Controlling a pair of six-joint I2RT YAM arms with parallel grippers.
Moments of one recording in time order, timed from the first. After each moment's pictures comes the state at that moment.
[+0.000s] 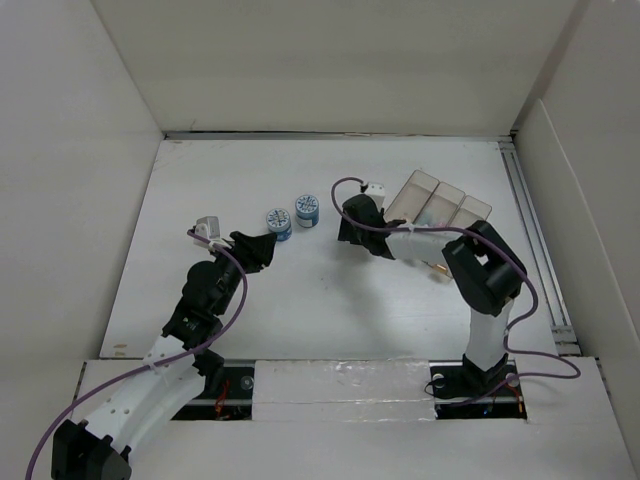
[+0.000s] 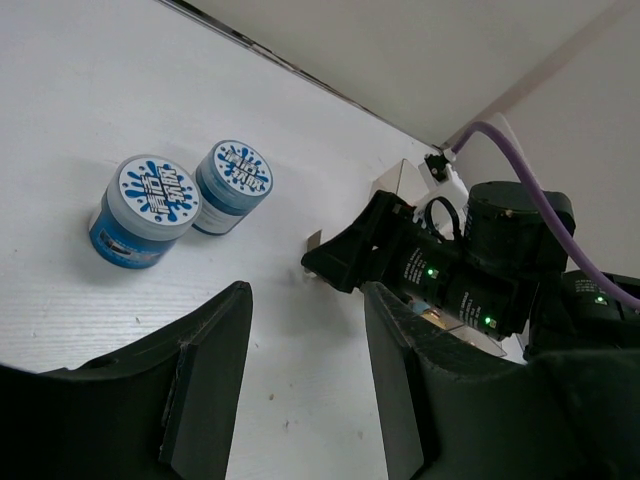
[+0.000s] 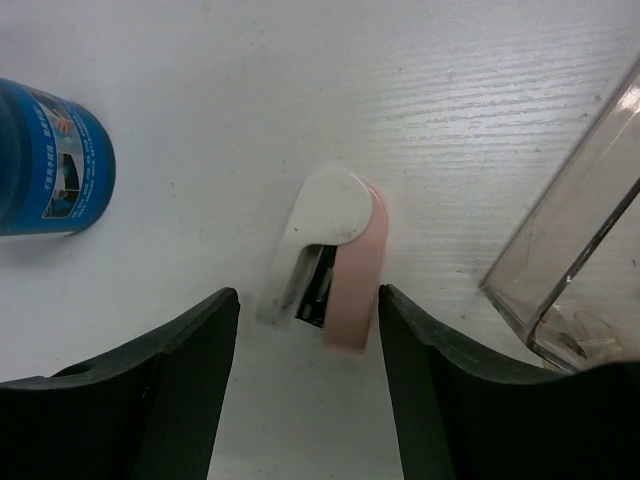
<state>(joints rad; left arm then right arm) -0.48 0.58 0.31 0.24 -0.15 -0.70 0.67 1.90 1.13 0.01 0.39 0.65</state>
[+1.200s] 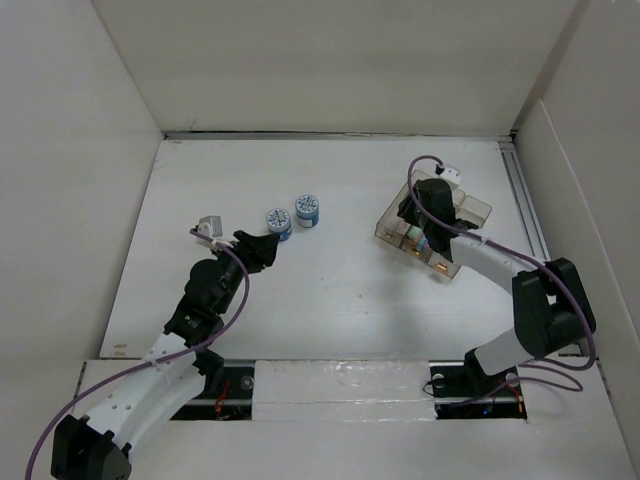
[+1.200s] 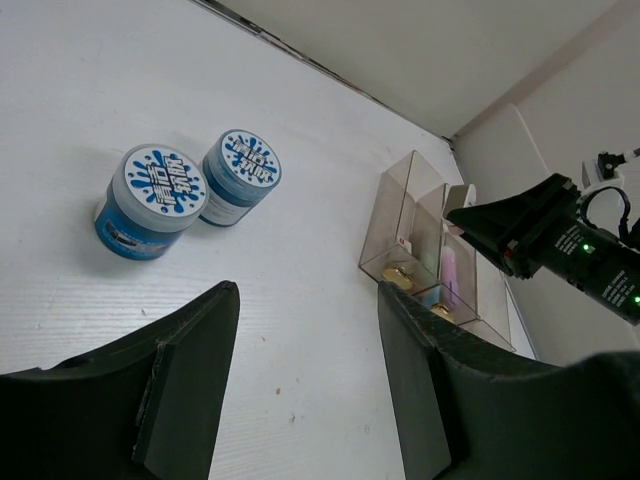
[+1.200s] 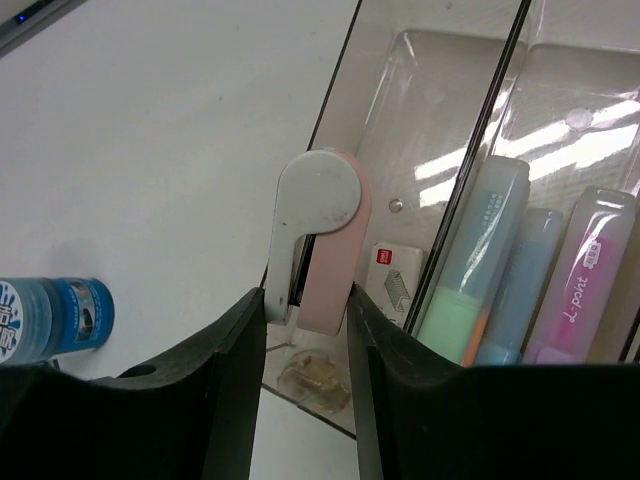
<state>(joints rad) -0.48 0.60 0.31 0.24 -0.15 -0.70 0.36 1.50 0.88 0.11 0.32 0.63</state>
